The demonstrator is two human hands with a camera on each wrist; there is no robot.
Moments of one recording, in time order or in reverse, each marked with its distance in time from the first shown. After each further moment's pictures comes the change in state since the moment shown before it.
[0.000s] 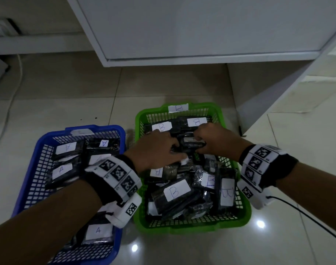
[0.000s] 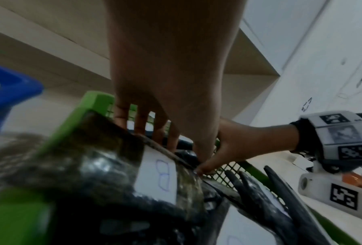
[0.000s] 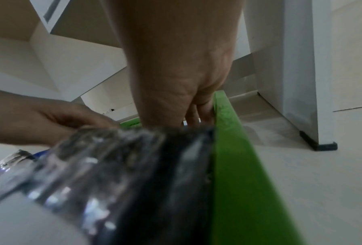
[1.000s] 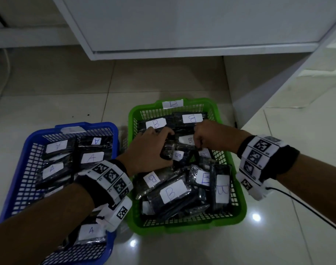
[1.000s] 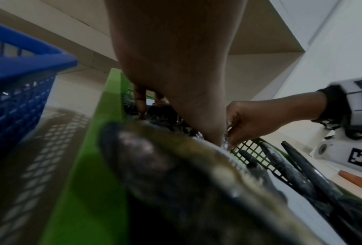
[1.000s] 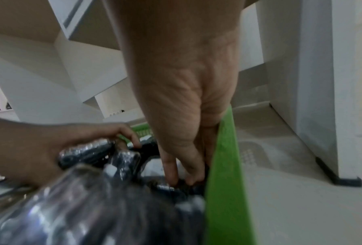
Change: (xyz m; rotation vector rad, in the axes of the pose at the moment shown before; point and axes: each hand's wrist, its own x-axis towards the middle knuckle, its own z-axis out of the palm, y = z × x) left_hand -0.001 -0.007 0.022 -0.112 0.177 0.021; right_hand 0.001 0.013 -0.004 0.136 -0.155 -0.082
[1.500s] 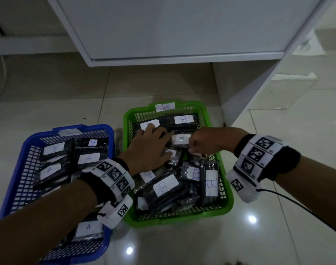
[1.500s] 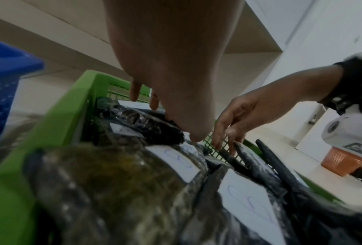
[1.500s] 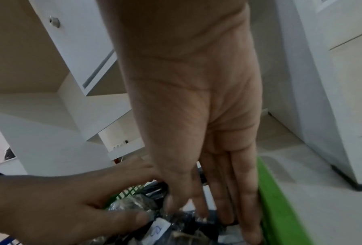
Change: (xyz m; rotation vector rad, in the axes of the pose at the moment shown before) left_hand 0.003 0.010 0.006 0.415 0.087 0.132; right_hand -0.029 -0.028 -0.022 0.028 -0.274 0.154
